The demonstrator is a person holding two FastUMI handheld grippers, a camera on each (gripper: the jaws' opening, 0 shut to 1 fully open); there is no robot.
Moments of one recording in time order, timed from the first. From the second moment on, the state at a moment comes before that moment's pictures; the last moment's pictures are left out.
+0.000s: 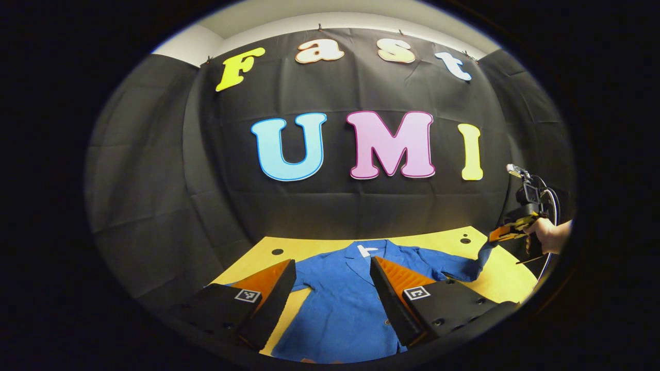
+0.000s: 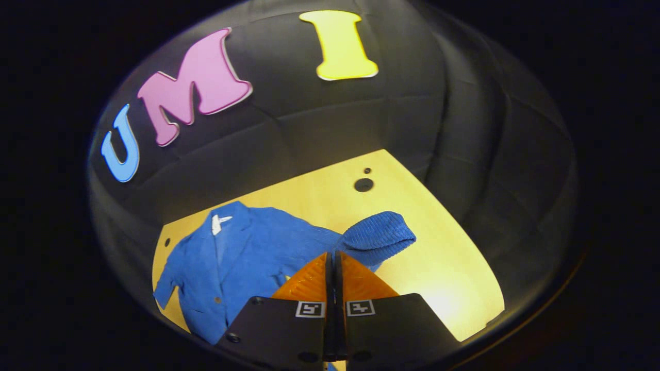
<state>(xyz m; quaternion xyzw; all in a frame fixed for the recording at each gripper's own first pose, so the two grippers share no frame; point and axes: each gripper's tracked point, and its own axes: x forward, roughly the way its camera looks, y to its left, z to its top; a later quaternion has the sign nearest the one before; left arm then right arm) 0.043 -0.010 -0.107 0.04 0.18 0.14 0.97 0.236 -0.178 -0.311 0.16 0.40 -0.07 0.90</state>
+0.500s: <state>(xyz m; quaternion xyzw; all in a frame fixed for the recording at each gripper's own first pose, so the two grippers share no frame) 0.002 0.049 -0.109 0.00 0.17 0.19 0.97 0.301 0.048 -0.291 0.12 0.40 0.09 0.90</state>
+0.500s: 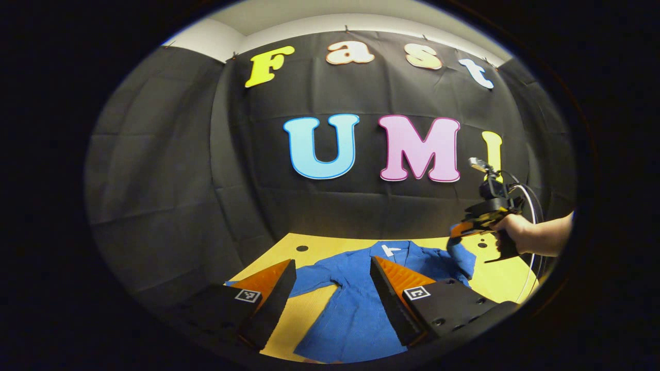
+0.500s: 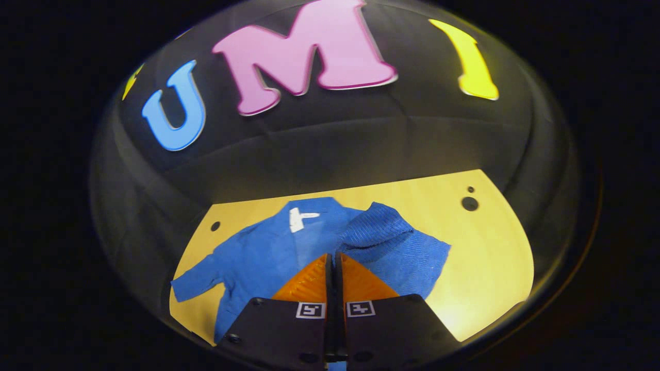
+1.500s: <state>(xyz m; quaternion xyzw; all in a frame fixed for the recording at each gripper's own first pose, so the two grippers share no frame) -0.022 0.231 -0.264 -0.12 0.24 0.32 0.91 0.242 0.287 -0.424 0.01 0.40 0.24 0.88</state>
